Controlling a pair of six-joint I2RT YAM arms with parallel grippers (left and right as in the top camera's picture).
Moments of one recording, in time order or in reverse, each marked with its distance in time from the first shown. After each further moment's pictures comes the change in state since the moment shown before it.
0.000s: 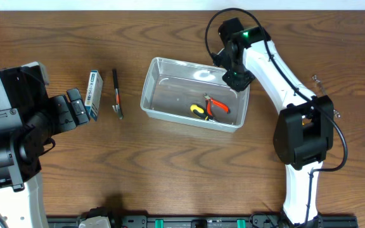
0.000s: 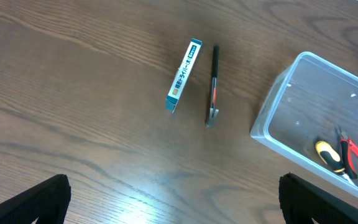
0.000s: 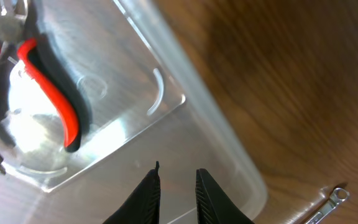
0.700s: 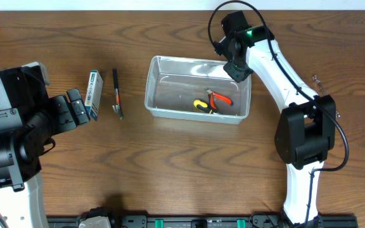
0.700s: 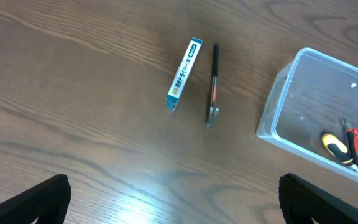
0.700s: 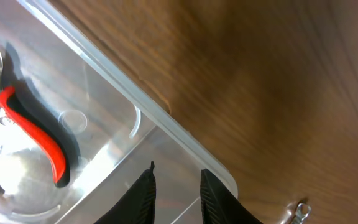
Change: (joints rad) left arm 0.000 0.000 0.000 -0.006 0.000 0.000; right arm -0.013 0.000 0.000 0.170 0.051 0.003
